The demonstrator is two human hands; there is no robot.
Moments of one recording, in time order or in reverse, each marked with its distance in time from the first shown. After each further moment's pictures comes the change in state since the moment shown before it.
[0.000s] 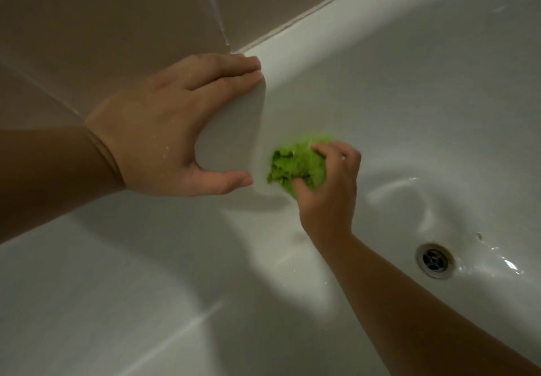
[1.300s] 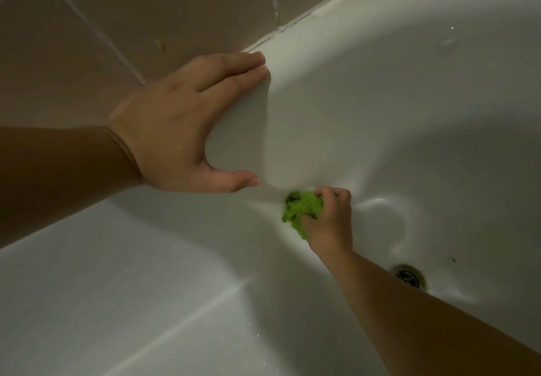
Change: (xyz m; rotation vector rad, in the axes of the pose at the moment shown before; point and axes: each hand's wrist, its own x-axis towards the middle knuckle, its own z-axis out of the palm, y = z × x) left_hand 0.095 0.019 0.014 0.003 -0.049 -0.023; right_hand 0.021 0.116 -0.026 -0.172 -0.278 0.290
